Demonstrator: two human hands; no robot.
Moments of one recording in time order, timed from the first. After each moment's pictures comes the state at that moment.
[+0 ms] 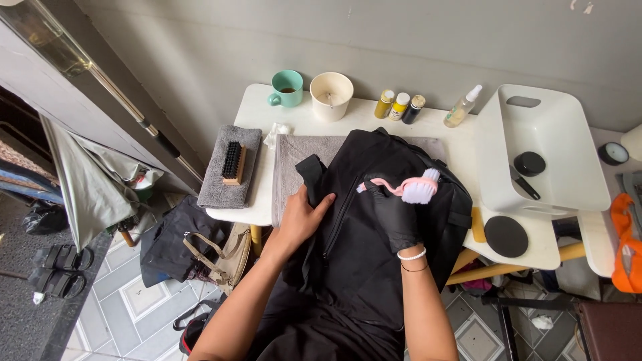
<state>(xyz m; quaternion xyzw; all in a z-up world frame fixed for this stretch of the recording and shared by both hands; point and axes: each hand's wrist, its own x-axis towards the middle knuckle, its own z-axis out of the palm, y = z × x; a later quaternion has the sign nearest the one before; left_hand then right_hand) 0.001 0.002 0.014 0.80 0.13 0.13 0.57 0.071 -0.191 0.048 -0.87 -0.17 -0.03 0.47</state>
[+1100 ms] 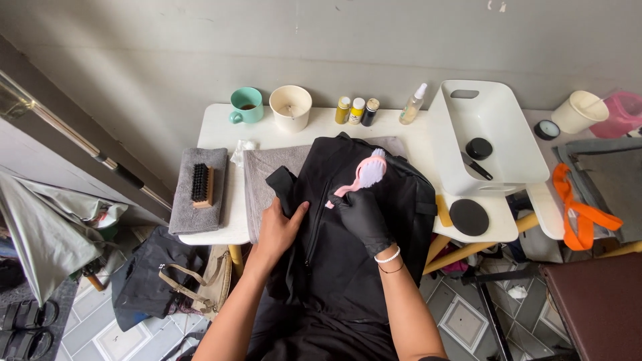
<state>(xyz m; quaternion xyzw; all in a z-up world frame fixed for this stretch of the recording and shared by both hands) 0.002 0.001 0.000 0.80 0.13 0.15 0.57 0.070 -0.183 0.044 -0.88 -0.22 -0.10 0.41</state>
